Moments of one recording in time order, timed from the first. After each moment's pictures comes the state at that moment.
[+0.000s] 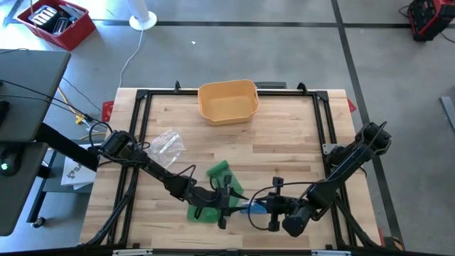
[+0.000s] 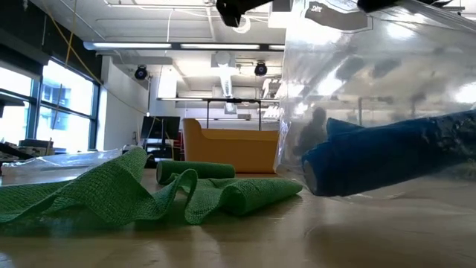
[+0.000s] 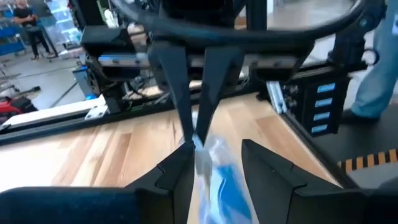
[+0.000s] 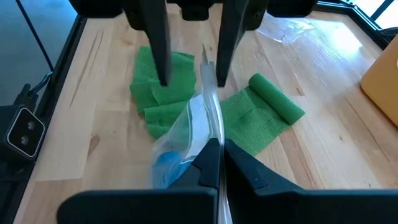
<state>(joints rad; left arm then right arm) -0.51 1.90 1.08 0.66 -0.43 0.10 0.78 1.63 1.08 -0.32 0.77 0.52</state>
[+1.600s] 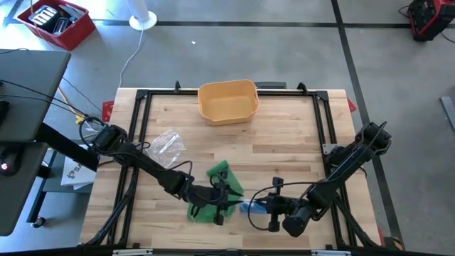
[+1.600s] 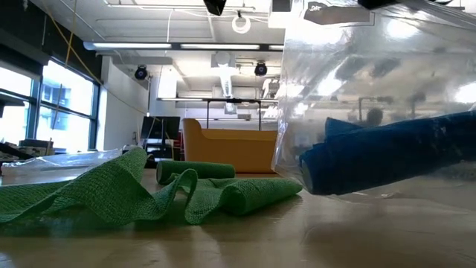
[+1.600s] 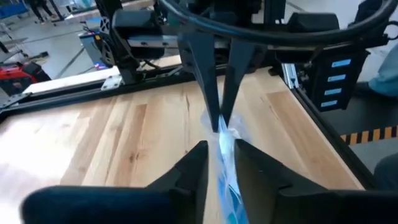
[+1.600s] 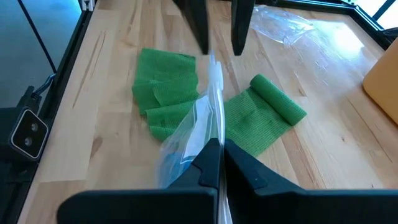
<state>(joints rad) -0.51 1.79 1.13 0.33 -0.46 0.01 0.78 1.63 1.08 -0.31 0.77 0.52</state>
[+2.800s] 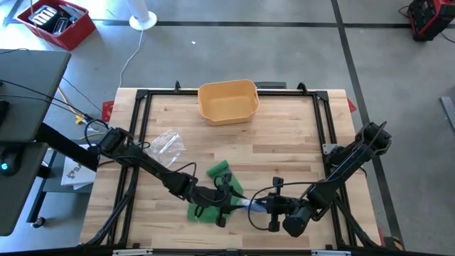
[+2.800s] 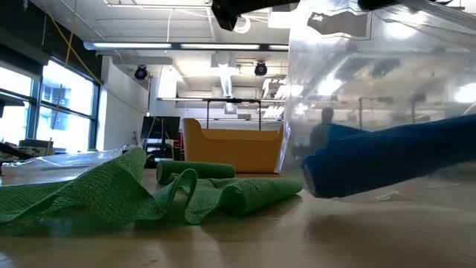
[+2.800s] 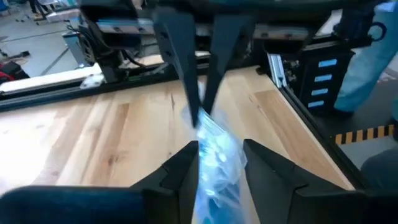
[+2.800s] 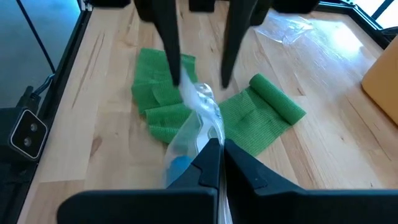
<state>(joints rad) -0.49 1.86 1.13 0.41 -0.40 0.00 0.78 1.63 1.08 -0.31 0.77 0.52</state>
